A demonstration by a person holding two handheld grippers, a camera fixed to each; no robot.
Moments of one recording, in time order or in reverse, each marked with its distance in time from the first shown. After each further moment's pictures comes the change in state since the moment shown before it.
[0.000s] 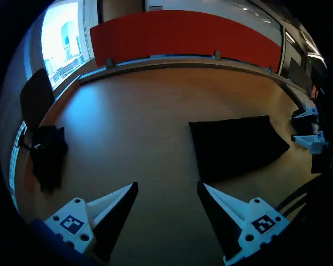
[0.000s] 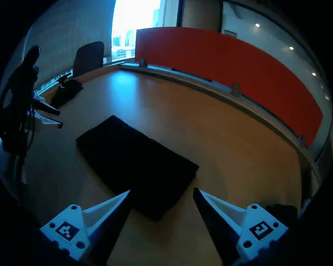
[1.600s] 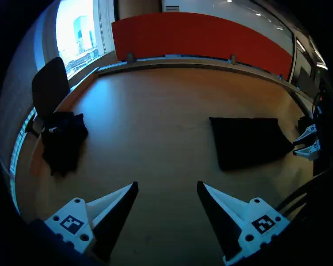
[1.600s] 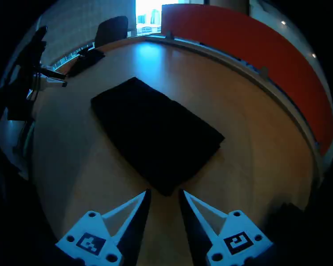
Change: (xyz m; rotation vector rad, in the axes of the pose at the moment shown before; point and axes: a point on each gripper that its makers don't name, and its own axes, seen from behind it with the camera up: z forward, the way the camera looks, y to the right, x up) left arm -0.025 -0.041 -0.030 0.072 -0.003 -0.074; right arm -0.057 -0.012 0.007 0.173 -0.194 -0.108
